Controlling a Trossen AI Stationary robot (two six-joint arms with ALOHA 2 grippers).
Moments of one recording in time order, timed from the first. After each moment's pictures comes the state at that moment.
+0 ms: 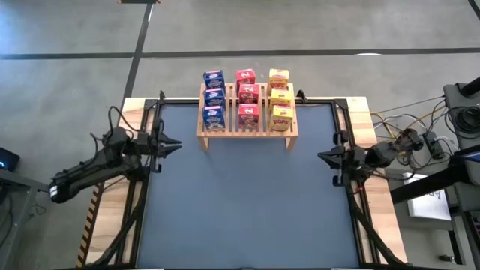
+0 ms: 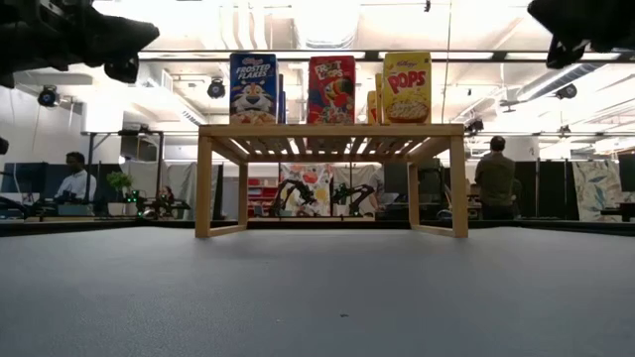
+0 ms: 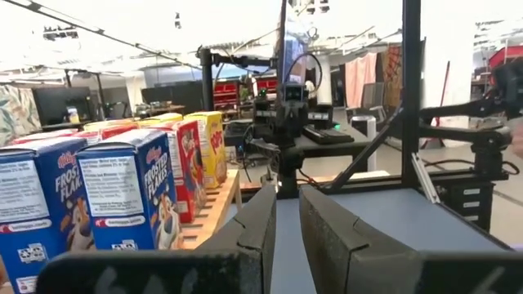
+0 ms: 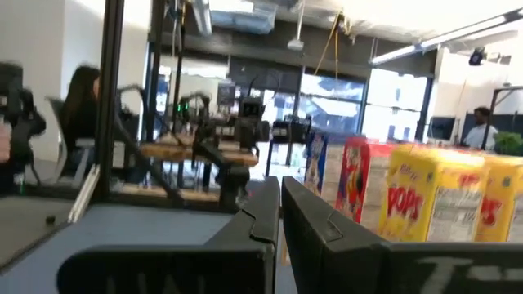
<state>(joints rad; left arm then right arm) 0.45 0.13 0.22 0.06 0.44 0.04 0.46 0.00 0.14 0.16 0.49 -0.28</state>
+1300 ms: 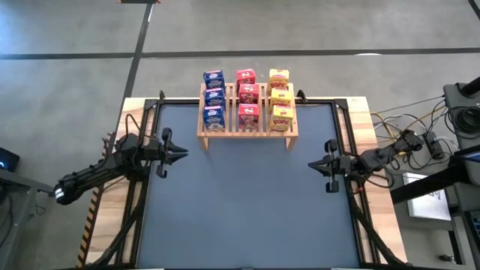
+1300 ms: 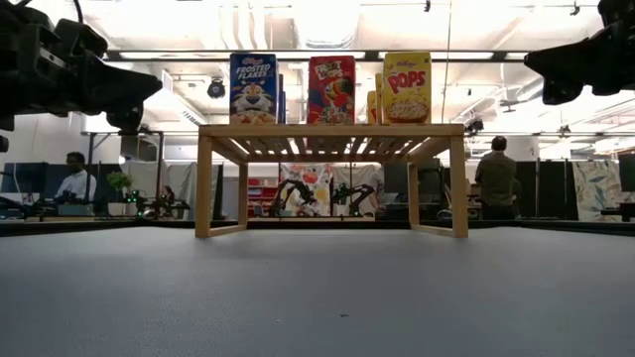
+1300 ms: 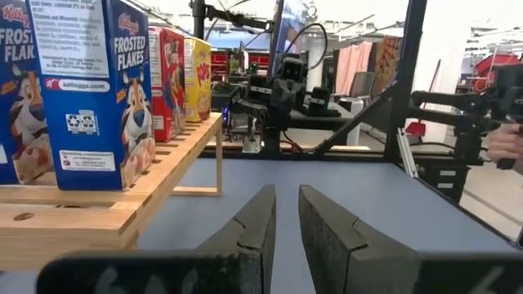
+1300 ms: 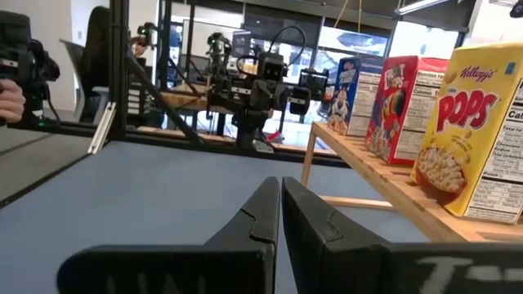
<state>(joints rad) 0.45 0.01 0.01 0.08 0.46 -0.06 0.46 0.00 0.01 0.09 0.47 -0.20</state>
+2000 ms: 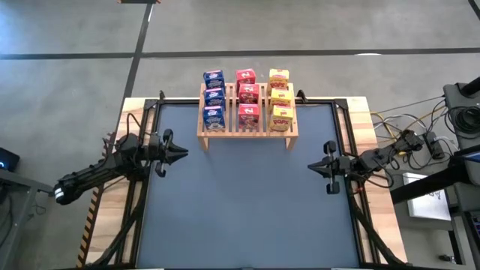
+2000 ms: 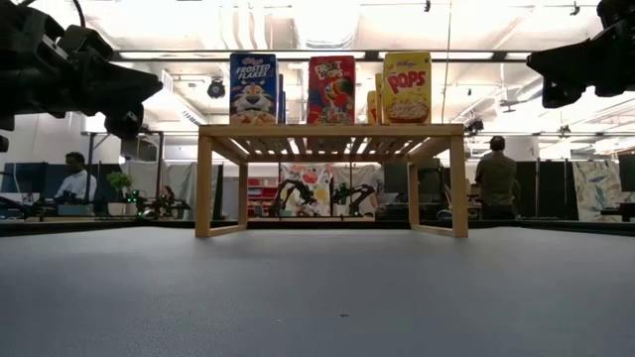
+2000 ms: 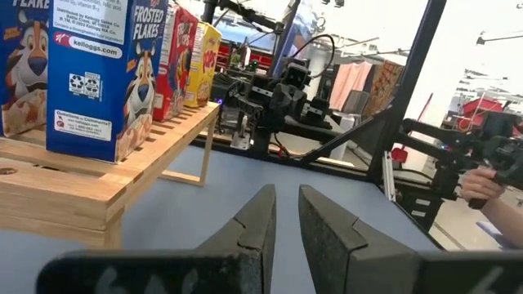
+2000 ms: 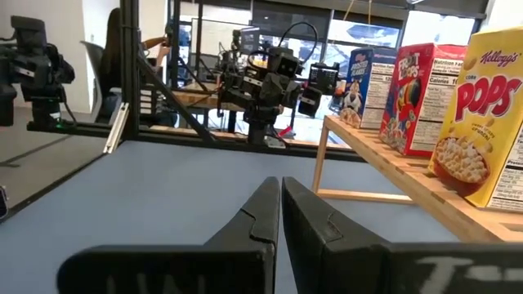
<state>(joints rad) 0.45 0.02 0.01 0.09 0.45 -0.25 0.46 0.01 0.01 0.06 0.44 -0.15</state>
